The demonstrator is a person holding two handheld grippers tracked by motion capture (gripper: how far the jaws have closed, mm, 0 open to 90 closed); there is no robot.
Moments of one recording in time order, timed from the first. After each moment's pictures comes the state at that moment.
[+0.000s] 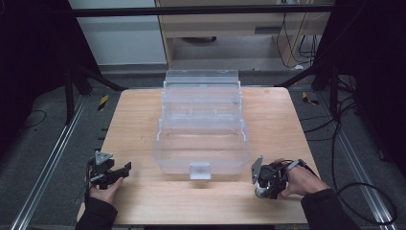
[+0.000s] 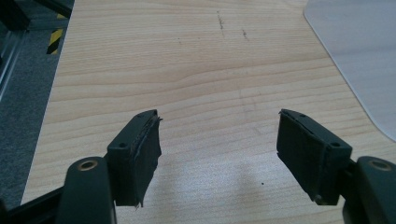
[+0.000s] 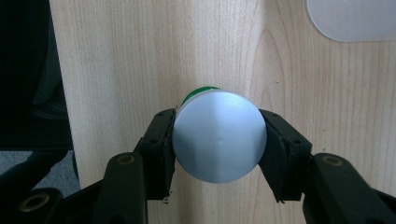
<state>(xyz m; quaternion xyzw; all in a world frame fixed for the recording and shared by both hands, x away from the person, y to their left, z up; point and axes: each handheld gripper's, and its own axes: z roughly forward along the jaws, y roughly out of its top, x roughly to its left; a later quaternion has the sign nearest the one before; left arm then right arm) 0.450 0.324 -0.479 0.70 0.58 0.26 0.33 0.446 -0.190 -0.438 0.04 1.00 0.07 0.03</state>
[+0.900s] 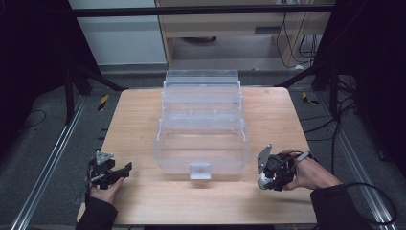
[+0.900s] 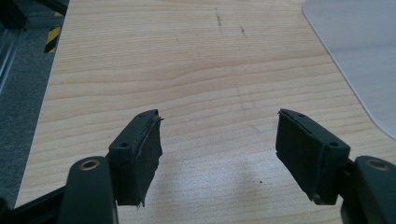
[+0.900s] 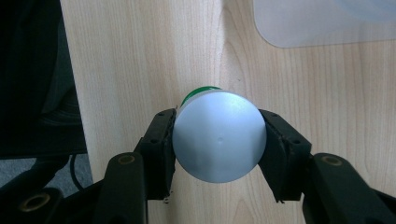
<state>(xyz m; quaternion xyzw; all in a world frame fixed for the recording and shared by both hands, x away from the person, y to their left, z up) 0.450 0.323 -0.480 0.70 0.58 0.25 0.33 0.450 -0.200 -0.395 0.06 0.99 0.10 0.05</state>
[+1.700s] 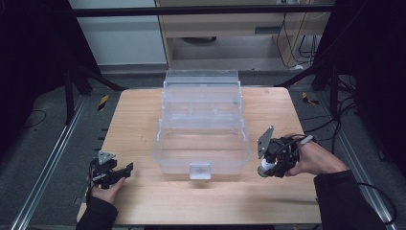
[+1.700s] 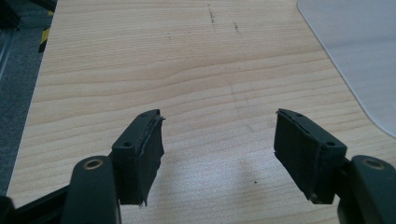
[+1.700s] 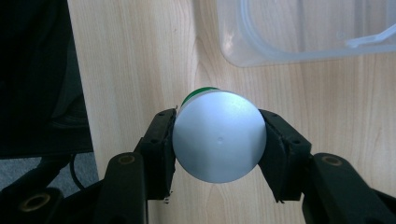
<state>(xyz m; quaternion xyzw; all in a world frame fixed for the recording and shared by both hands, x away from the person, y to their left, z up) 0.452 0.320 -0.481 0.71 0.57 0.25 0.33 0.463 -0.194 -0.340 0.06 0.99 0.10 0.06</state>
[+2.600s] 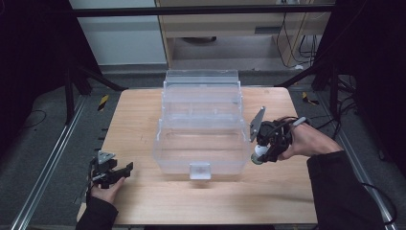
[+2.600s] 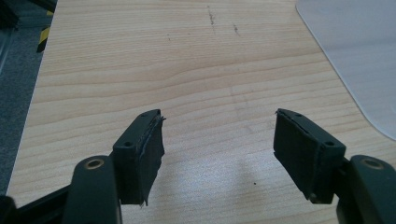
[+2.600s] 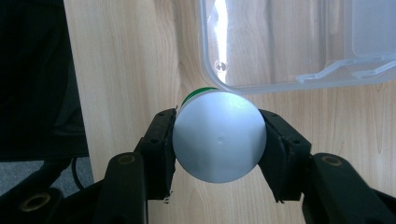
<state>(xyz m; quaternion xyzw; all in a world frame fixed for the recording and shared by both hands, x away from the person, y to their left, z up) 0.453 0.321 -0.481 0.71 0.57 0.25 0.33 0.488 -0.173 -0.304 0.06 0.99 0.10 0.06</state>
